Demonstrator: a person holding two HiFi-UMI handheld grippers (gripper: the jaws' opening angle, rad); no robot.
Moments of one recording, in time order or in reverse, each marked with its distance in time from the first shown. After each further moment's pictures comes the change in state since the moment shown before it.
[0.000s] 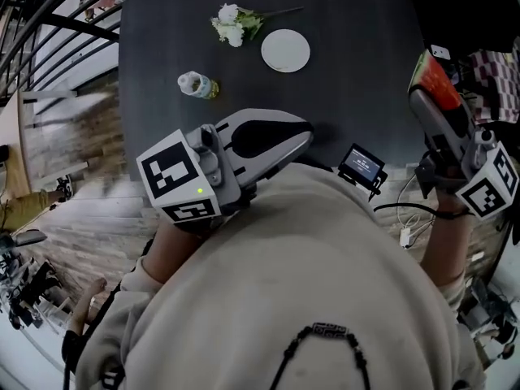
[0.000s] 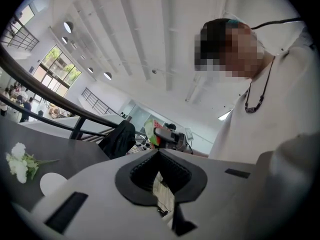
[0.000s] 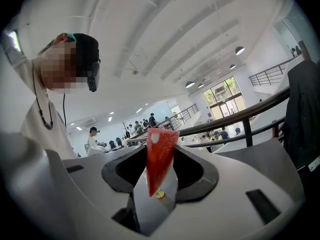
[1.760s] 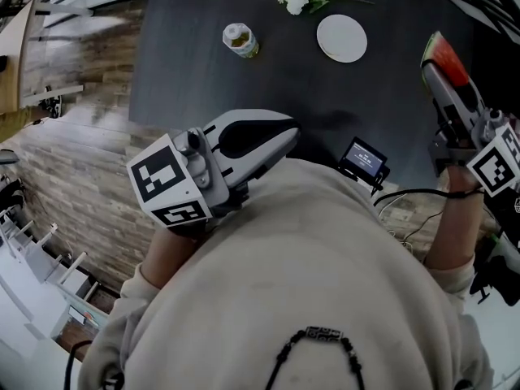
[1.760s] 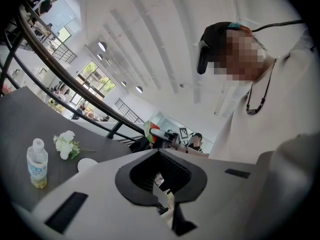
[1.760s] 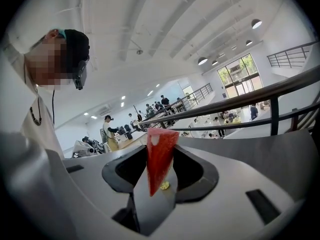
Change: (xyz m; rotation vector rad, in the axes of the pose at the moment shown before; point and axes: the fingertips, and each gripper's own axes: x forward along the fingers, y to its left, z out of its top) left arm -0.107 -0.027 0.014 -0.146 -0.172 0.312; right arm 0.106 0.034 0.011 -0.058 0.257 0.154
